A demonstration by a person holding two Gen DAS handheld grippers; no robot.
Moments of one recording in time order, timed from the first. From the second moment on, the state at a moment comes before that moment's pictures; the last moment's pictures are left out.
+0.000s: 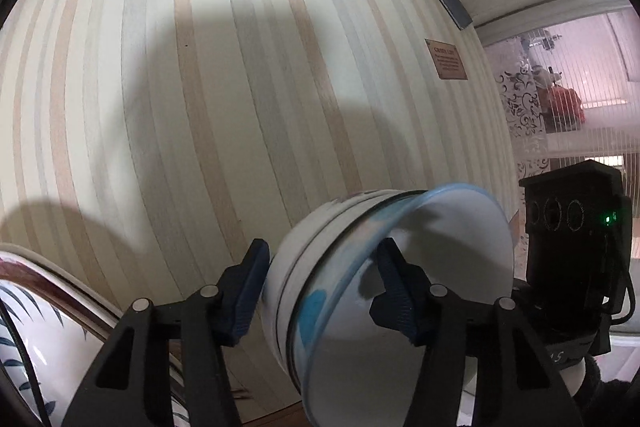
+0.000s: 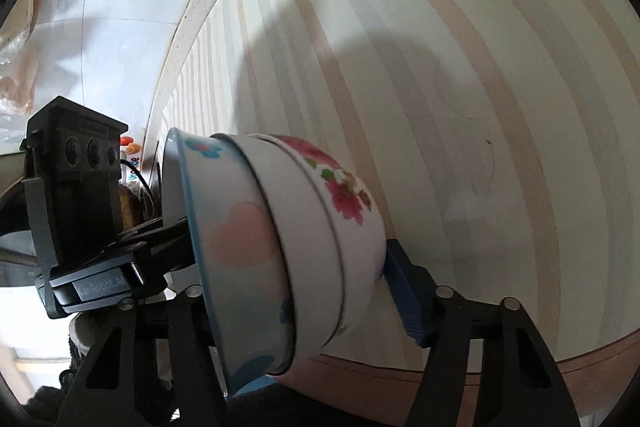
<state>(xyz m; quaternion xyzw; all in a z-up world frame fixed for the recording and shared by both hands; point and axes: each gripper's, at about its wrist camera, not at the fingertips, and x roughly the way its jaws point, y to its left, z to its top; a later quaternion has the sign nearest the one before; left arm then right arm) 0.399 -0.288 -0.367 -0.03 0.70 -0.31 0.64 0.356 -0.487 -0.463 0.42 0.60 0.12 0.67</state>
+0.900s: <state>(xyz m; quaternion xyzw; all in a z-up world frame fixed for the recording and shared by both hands) 0.393 -0.269 -0.330 -0.03 0.69 -0.28 0.67 0.369 -0.464 -0.442 0.43 0.61 0.14 0.65</state>
